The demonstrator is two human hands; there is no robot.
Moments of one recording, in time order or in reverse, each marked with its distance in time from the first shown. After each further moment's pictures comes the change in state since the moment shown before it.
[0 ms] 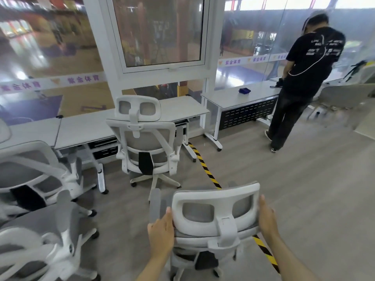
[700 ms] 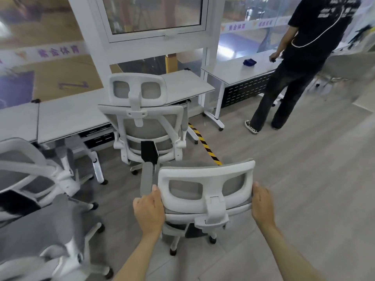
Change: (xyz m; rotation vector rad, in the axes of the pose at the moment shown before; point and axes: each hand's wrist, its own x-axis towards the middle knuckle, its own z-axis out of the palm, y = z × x) left_hand 0.187 -0.078 -0.052 0.191 0.222 0.127; right_hand 0.025 -0.014 0.175 -0.279 0.131 -0.413
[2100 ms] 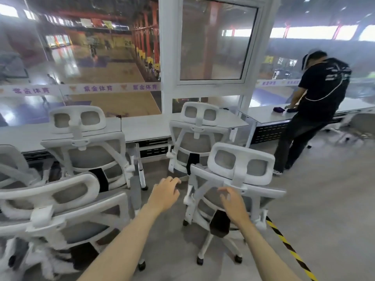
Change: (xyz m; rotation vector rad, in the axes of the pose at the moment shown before) left_hand -0.051 -0.115 -0.297 0.281 -0.461 0.335; right_hand -0.286 -0.194 0.068 -0.056 -0.455 -0.296
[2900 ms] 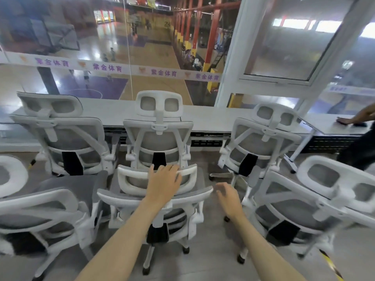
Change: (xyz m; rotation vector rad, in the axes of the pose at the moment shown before) left_hand -0.136 -0.314 -0.154 0.203 0.378 -0.221; right_hand -0.005 -0.222 0.317 -0.105 -0.180 -0.086
